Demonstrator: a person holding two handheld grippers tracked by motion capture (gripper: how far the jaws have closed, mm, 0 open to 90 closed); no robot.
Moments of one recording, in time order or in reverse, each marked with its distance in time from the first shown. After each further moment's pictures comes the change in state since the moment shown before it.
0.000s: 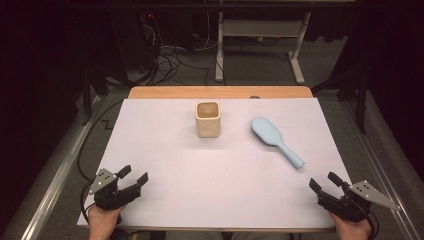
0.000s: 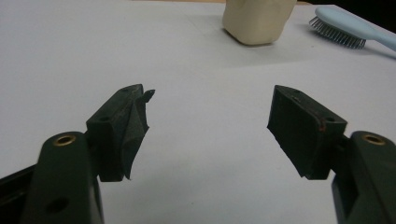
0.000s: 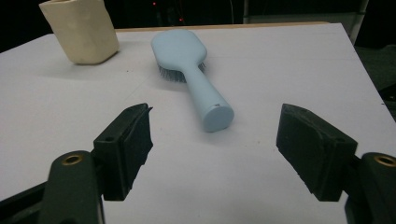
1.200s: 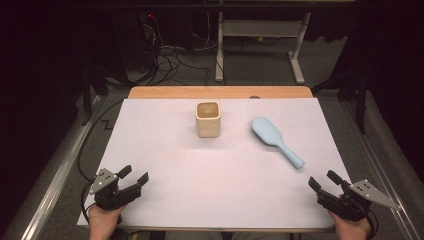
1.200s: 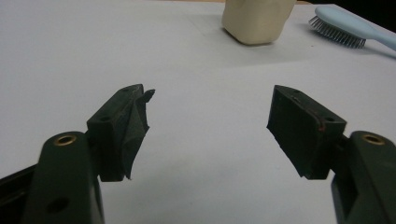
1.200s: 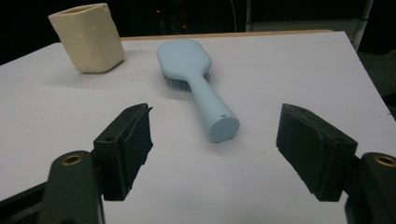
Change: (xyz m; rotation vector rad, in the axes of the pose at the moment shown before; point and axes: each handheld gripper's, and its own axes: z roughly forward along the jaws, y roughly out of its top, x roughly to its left) left arm -0.001 0.000 0.001 0.002 -0.001 0.002; right arm 0.002 0.004 0.001 -0.026 0.016 0.007
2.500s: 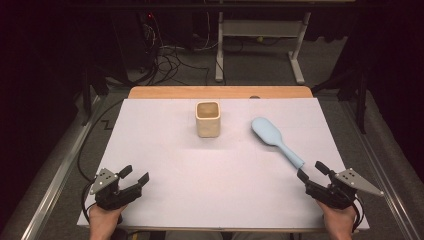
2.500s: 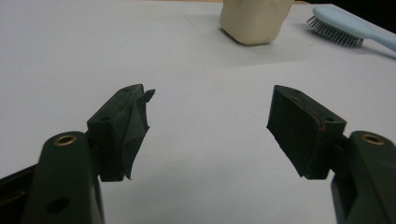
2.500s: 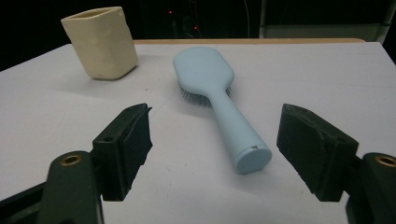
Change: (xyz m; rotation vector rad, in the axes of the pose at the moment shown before) left arm -0.001 0.000 0.001 0.000 -0.008 0.002; right arm 0.013 0.013 0.031 -0.002 0.045 -0.023
